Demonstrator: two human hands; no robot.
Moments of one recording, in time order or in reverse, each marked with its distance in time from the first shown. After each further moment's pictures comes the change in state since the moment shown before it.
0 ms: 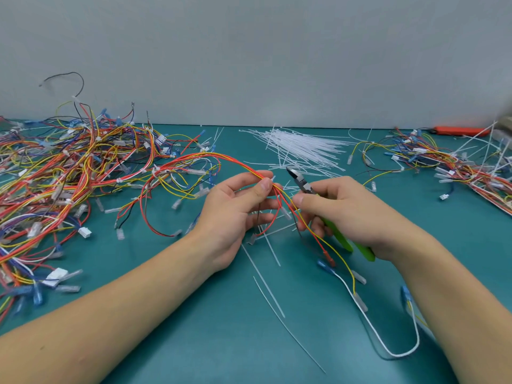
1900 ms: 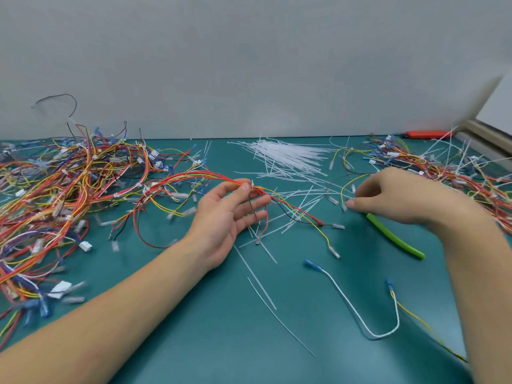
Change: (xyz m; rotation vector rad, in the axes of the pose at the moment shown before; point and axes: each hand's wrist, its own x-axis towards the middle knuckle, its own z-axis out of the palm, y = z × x) left_hand 0.008 0.002 -0.004 -0.122 0.063 -0.066; right_hand -0.032 -0.012 -0.086 -0.780 0.201 0.430
